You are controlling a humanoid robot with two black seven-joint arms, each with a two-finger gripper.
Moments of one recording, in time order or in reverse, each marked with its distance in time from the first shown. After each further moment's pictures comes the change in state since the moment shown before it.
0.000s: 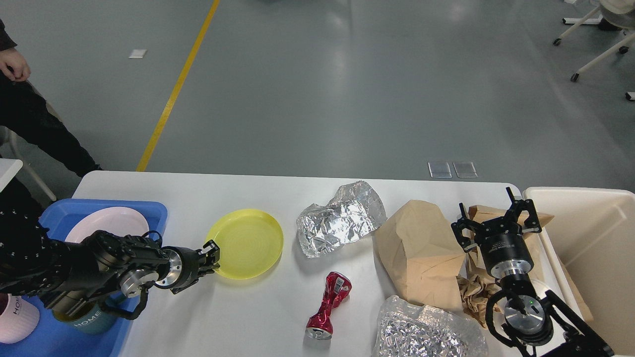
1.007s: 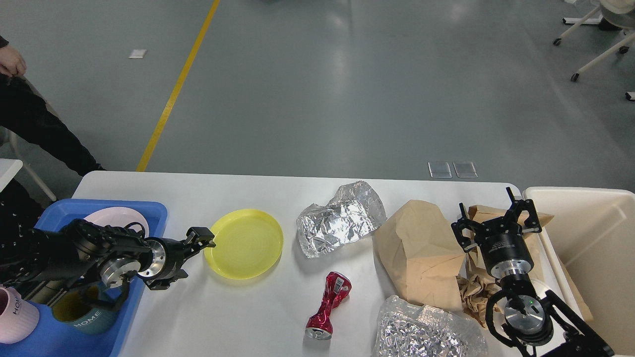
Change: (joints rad) left arm -0.059 0.057 0.047 -0.040 -0.053 -0.024 -0.024; right arm 0.000 0.000 0.000 0.000 0.000 0.000 0.000
